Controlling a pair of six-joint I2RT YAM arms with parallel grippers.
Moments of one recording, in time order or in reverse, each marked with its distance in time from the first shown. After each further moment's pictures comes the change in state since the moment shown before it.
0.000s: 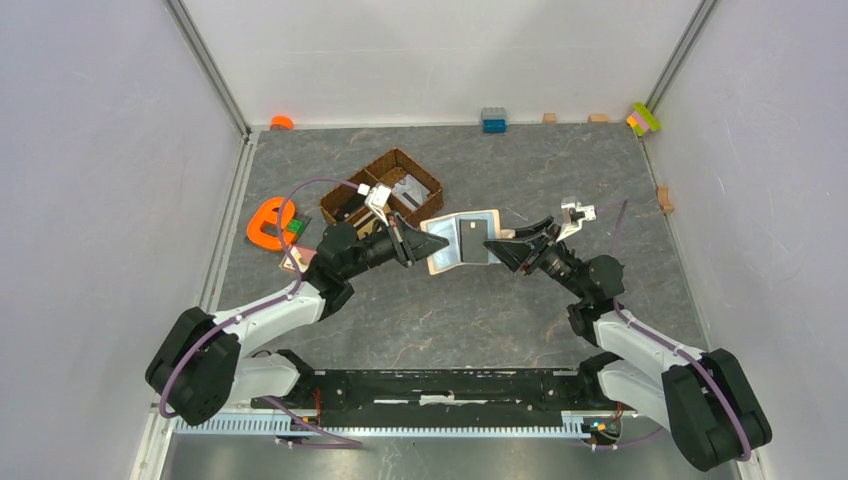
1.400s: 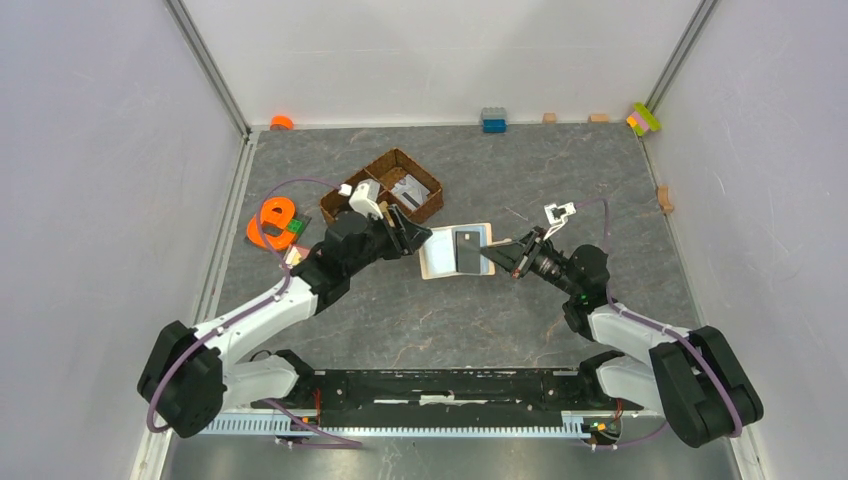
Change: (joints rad) left arm -0.004 -0.056 0.119 -0.527 -0.413 0.101; right arm -0.008 0.115 -0.003 -0.141 -0.014 0.065
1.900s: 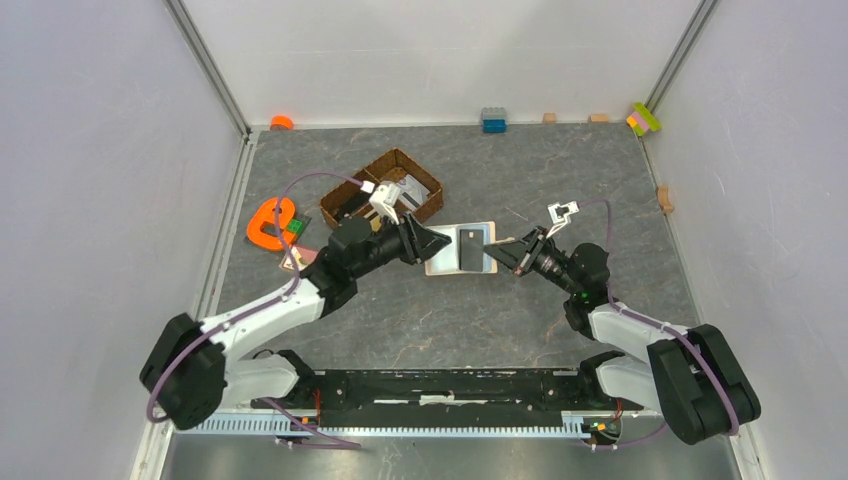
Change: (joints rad) left arm -0.069 -0.021 -0.015 0.178 0.148 0.065; right arm -0.029 0.017 0.000 -0.040 0.019 0.038
